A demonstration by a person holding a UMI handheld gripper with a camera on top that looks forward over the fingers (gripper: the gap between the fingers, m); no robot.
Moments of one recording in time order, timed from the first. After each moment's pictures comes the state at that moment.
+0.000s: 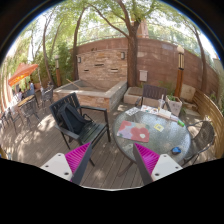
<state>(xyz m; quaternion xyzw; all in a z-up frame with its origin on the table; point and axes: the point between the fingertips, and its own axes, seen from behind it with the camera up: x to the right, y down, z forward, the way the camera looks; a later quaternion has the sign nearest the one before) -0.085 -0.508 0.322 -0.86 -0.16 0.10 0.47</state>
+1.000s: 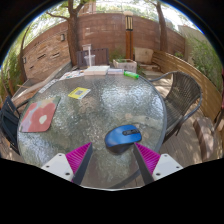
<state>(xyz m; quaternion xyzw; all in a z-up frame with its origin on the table) 0.292 -0.247 -0.009 -0.92 0.07 -0.02 0.38</state>
